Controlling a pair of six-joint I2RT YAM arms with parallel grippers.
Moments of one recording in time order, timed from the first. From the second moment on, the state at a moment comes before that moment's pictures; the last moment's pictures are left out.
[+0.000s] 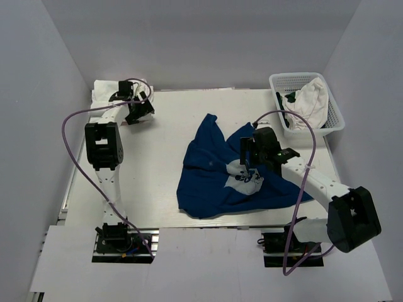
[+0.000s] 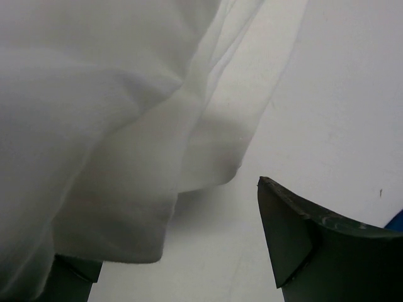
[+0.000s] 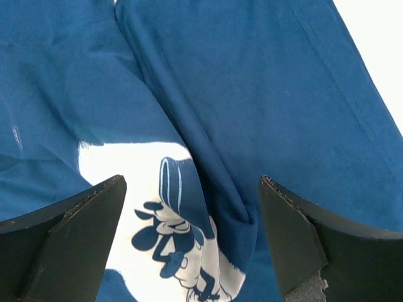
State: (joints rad) left arm 0.02 2.28 1.85 -0.49 0.09 -0.46; right arm 0.50 1.27 0.79 -0.33 0.19 0.30
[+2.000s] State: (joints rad) left arm 0.29 2.33 2.08 -0.54 0.10 -0.58; right arm 0.45 1.36 0.97 -0.43 0.27 0.24
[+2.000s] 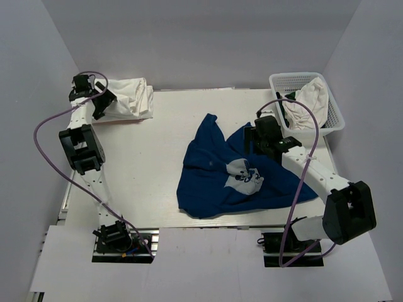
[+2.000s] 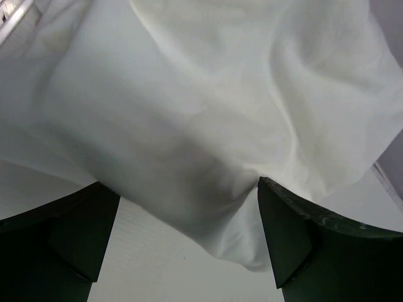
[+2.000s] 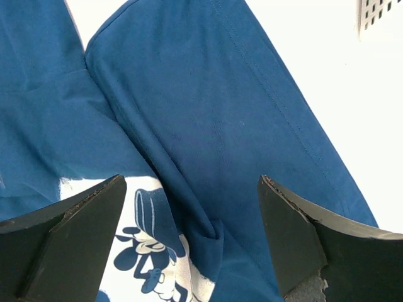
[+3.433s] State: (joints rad) left arm -0.63 1.56 0.74 -0.70 0.44 -0.70; right arm 0.16 1.05 0.69 -0.59 0.12 0.67
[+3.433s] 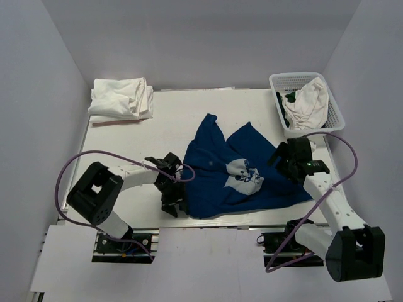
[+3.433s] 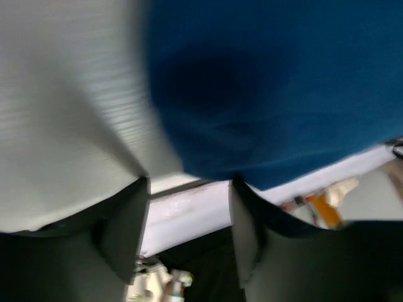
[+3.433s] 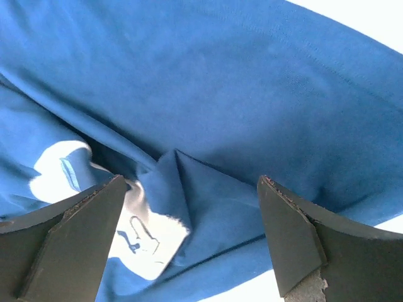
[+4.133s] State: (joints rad) left arm -0.44 1.77 1.14 -0.59 -0.09 -0.61; right arm 0.06 1.12 0.69 -0.73 0.09 0.54
